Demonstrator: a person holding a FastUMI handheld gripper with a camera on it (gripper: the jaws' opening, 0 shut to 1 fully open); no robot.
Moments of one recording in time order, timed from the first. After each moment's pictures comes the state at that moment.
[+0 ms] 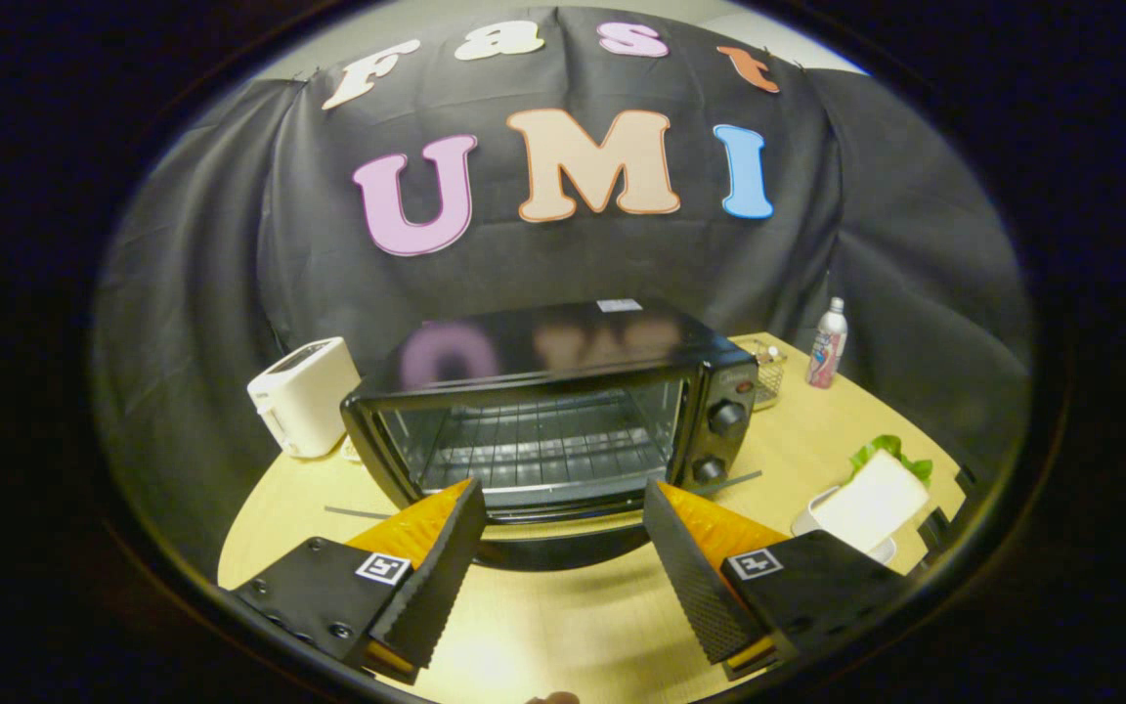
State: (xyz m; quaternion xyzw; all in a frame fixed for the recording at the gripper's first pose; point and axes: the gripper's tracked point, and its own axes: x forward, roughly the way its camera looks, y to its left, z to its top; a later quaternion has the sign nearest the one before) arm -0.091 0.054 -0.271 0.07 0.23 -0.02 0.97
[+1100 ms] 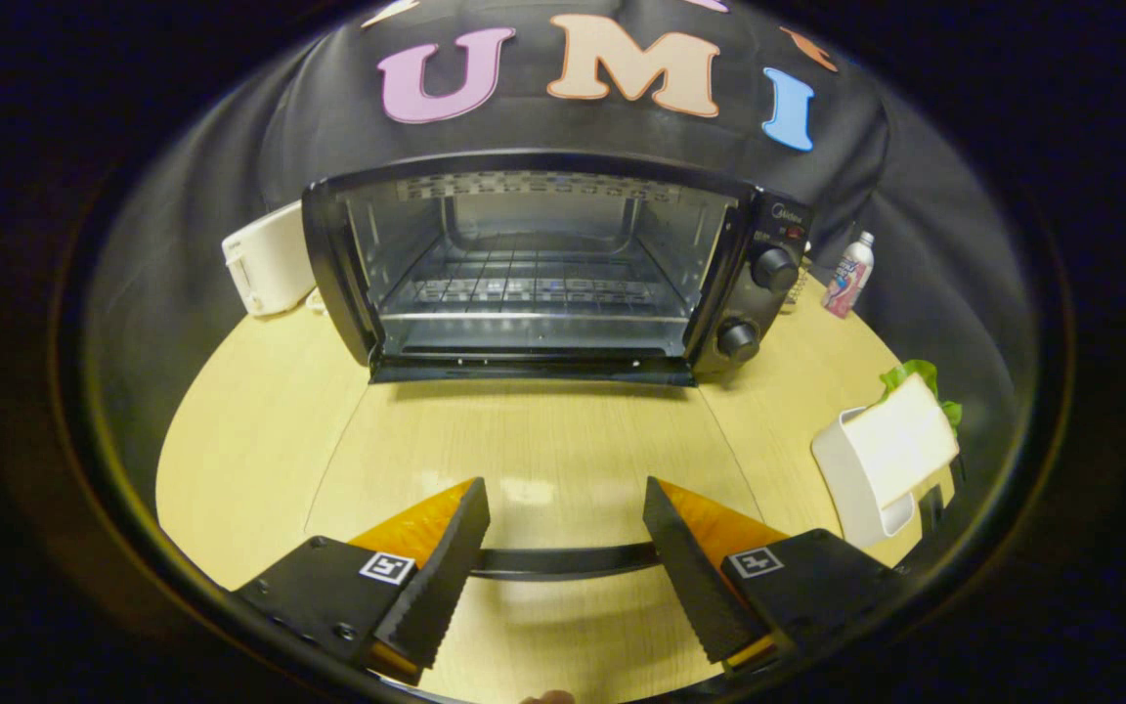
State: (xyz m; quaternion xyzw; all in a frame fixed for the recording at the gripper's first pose) arm -0.119 0.060 -0.384 -0.01 0.37 -0.01 0.93
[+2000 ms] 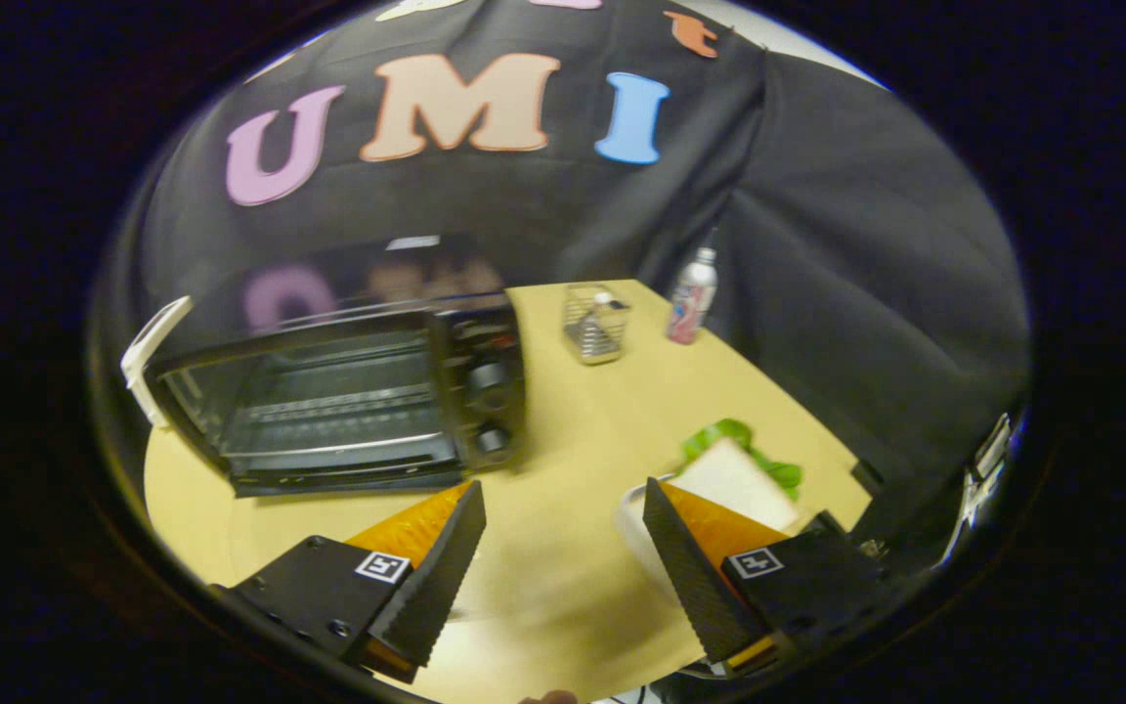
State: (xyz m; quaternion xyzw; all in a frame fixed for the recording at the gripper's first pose) arm -0.082 -0.161 -0.298 0.02 0.31 -0.23 0.92
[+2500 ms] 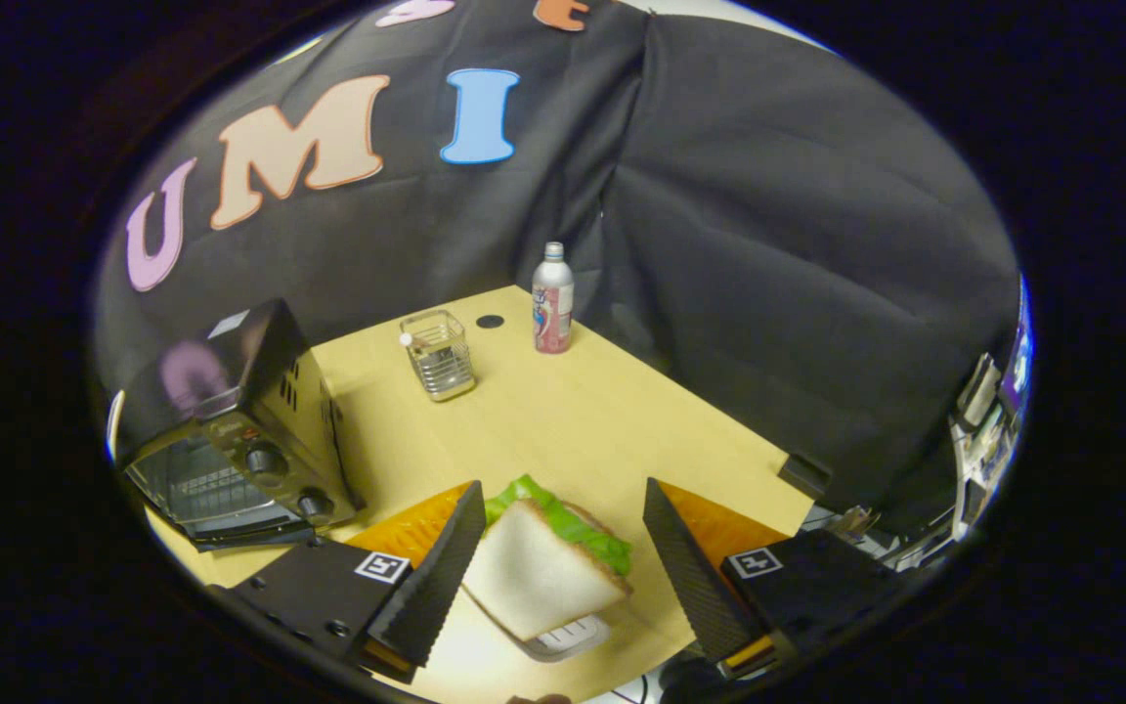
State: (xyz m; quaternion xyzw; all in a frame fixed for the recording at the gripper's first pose) arm -0.090 -0.292 -0.301 0.11 0.30 -0.28 0.91
